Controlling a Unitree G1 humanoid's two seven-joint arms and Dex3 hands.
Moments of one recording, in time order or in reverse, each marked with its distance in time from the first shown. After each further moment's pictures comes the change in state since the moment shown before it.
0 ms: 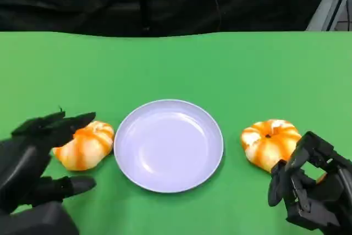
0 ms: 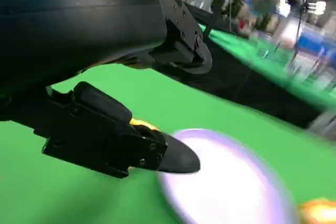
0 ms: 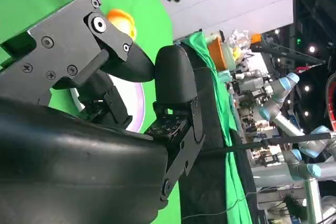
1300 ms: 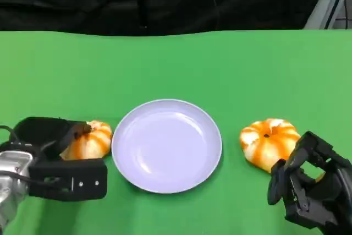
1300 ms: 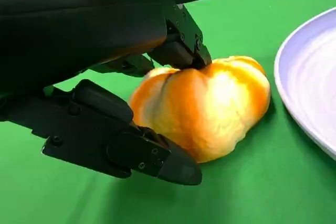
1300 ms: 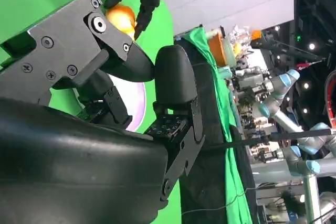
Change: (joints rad) left arm -0.593 0.020 -0.486 0.960 0.167 0.108 0.265; right arm -0.017 0.003 0.000 0.043 -0.009 -0.038 0.005
